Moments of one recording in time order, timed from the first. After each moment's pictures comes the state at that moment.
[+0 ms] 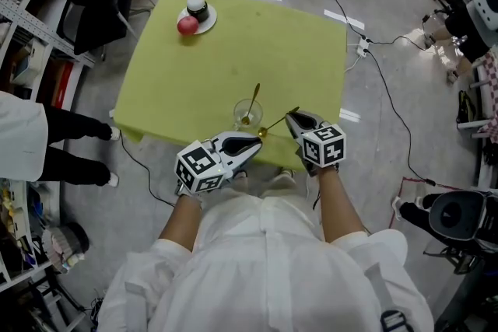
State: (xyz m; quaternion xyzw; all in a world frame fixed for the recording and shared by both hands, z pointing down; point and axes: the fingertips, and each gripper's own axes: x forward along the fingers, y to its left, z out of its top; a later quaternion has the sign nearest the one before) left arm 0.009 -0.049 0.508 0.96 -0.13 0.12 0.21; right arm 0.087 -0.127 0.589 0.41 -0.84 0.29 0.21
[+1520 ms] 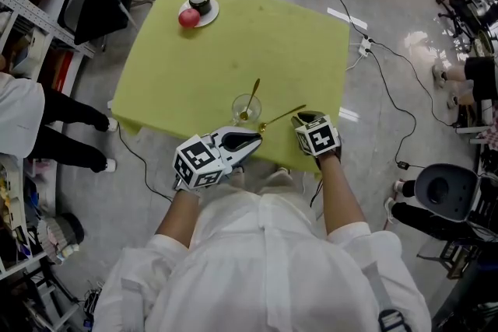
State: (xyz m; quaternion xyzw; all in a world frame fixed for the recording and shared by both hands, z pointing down) left arm 0.015 -0.049 0.504 0.96 -0.14 0.12 0.22; right arm 0.124 -0.119 0.651 0.39 -0.78 0.27 0.41
